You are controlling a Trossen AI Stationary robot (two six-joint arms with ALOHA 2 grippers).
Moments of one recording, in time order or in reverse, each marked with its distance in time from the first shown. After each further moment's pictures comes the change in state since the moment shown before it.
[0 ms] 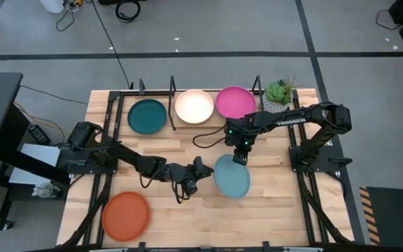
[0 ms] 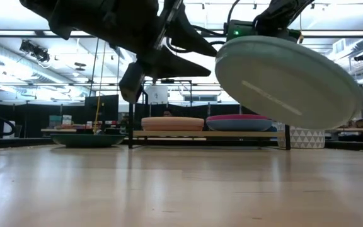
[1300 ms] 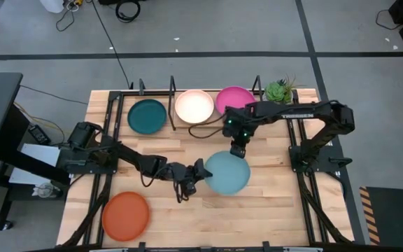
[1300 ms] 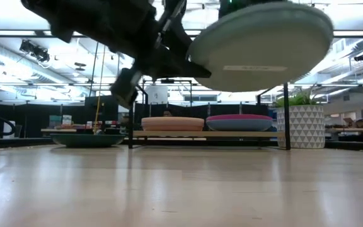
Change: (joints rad) left arm -0.017 0.000 -0.001 -0.044 0.111 0.020; right arm -0.013 -0.039 0.243 -0.211 0.087 -0.044
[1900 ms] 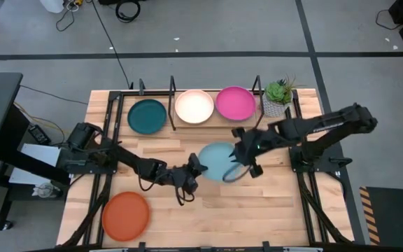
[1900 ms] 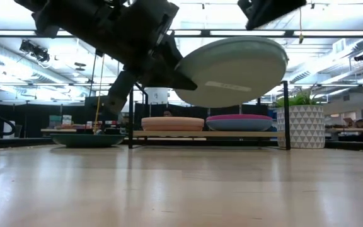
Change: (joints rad) left arm -0.027 -0.002 0.000 -0.106 -0.287 -0.295; right arm 0.384 -0.248 -0.093 0.255 0.410 -0.496
